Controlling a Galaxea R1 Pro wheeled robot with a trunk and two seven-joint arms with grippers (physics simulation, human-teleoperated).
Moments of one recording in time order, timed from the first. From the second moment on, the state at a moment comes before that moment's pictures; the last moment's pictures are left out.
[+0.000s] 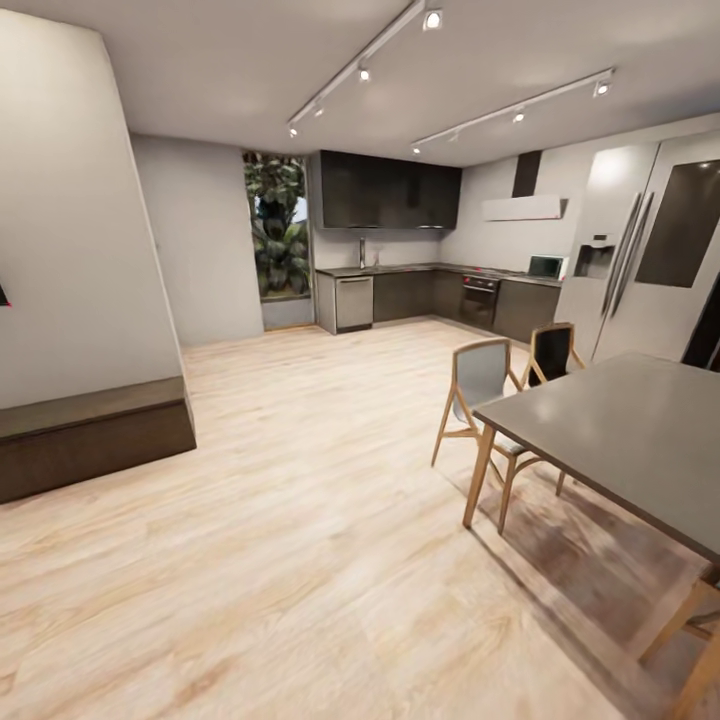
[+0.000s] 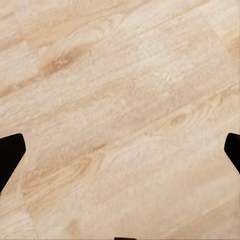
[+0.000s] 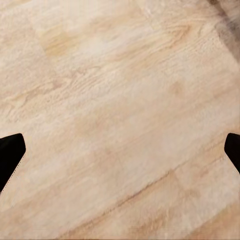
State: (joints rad) left arm 0.03 0.03 0.05 -0.72 0.00 -0.03 0.00; right arm -0.11 -0.06 0.01 -0.44 0.01 -0.16 0.00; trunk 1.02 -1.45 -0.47
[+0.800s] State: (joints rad) left arm 0.03 0.03 0.05 -0.70 0.00 -0.03 0.00; right arm -0.11 -0.06 0.01 -0.44 0.01 -0.17 0.00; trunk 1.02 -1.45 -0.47
